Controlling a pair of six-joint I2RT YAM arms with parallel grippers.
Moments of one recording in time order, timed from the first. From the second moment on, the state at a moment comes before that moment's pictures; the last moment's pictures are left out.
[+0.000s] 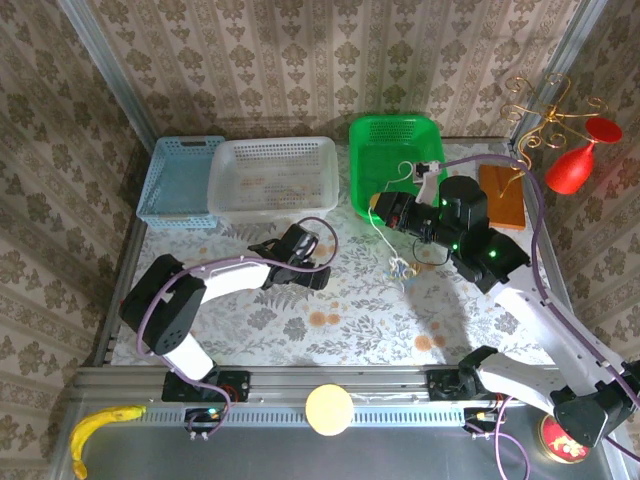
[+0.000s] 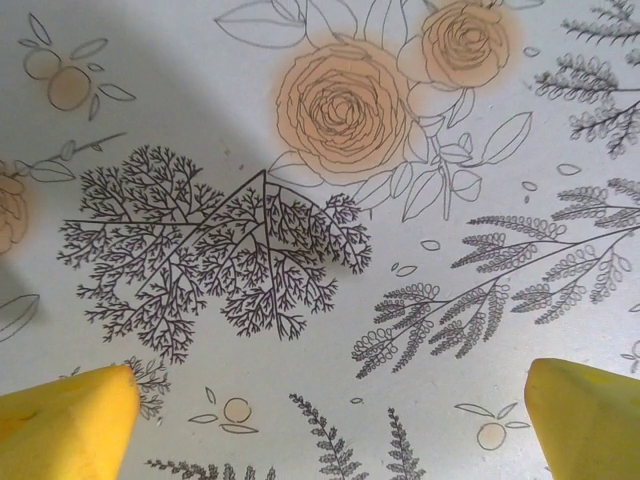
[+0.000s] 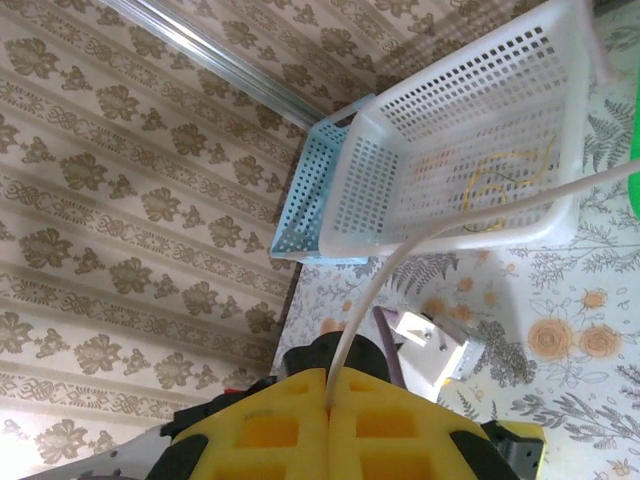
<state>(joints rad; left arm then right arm) -0.77 1.61 0.85 -0.28 -0.08 -0.30 0.49 1.04 1.09 -0.33 -0.27 0.84</state>
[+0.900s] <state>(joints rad) -0.71 1.37 0.63 -0.04 0.18 -0.14 0.49 1.13 0.84 -0.23 -0.29 0.87</state>
